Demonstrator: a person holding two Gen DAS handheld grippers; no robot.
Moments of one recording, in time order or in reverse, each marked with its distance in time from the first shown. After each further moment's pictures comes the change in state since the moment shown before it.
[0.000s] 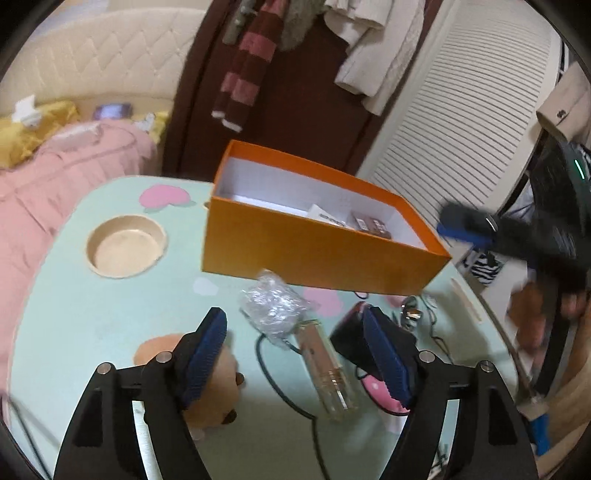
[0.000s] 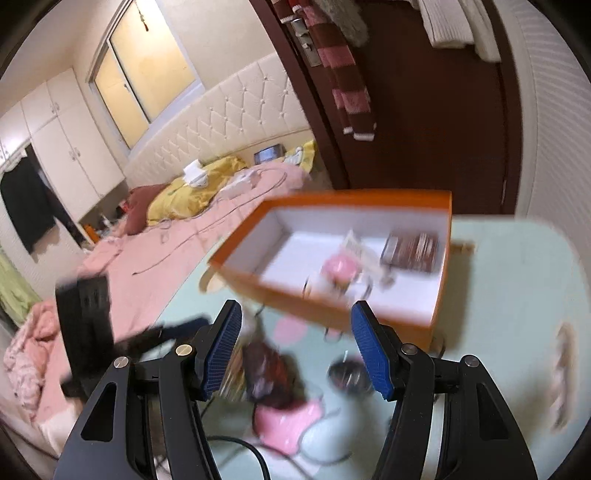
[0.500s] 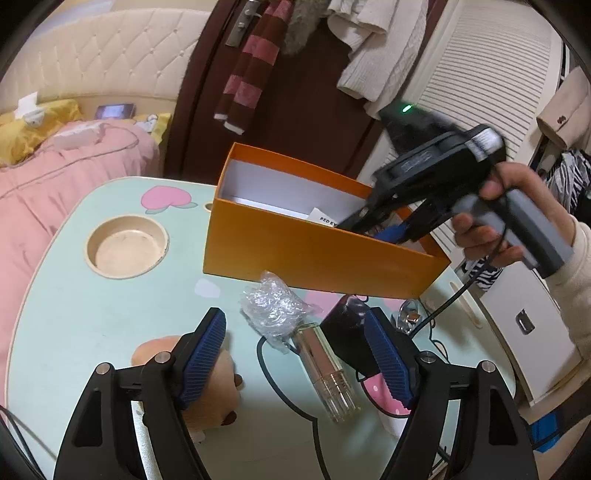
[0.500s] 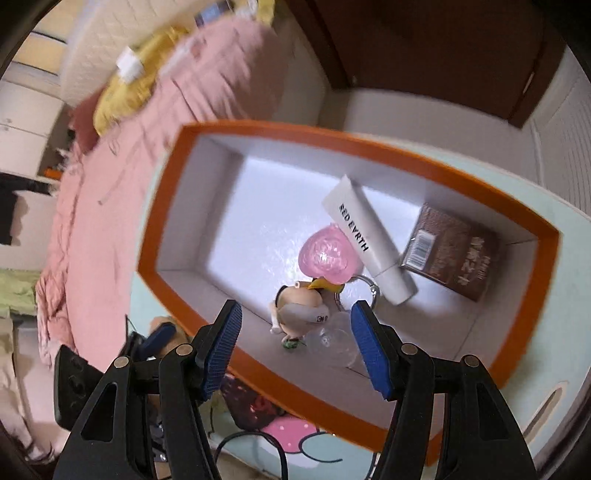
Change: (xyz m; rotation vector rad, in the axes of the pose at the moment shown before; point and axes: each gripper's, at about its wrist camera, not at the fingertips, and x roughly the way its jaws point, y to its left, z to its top) left arm -0.003 0.008 0.000 -0.029 -0.004 -0.025; right arm 0.151 -0.036 0.073 0.148 0.761 -0.009
